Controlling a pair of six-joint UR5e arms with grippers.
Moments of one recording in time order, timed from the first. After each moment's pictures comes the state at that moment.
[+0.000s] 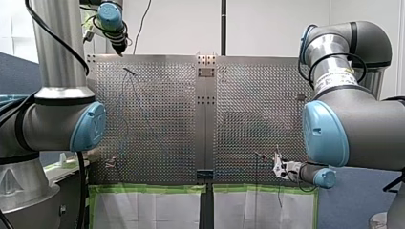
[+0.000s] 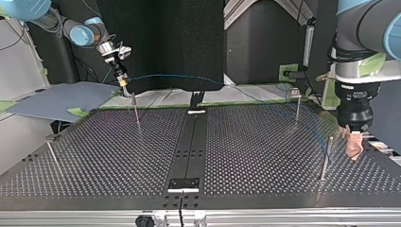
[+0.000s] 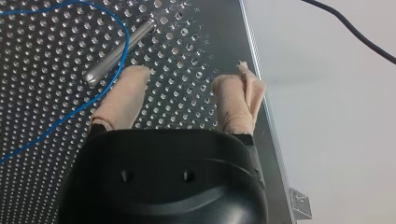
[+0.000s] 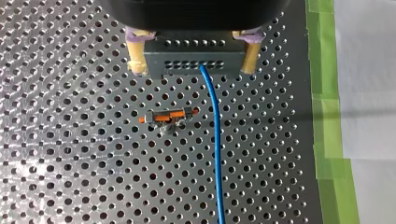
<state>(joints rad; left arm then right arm) 0.08 -1.36 -1.62 -3.40 -1.70 -1.23 1.59 -0.66 1.89 -1.14 0.88 1.61</state>
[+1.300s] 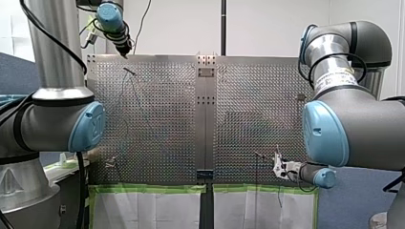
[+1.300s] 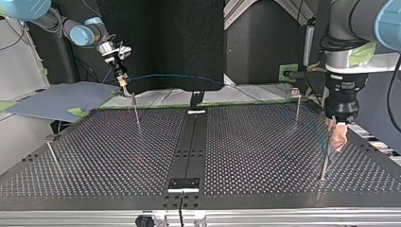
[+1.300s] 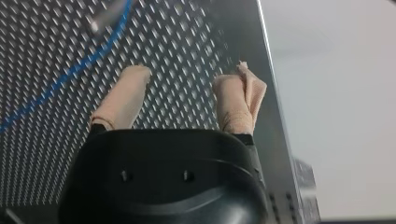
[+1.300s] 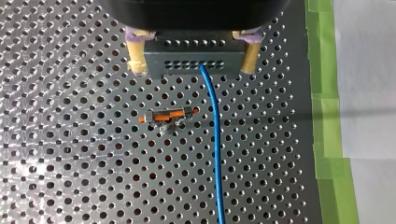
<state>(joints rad) 0.05 -1.32 -1.68 -3.39 -1.65 -1.24 1.59 -0.66 1.89 -1.14 0.88 1.61</state>
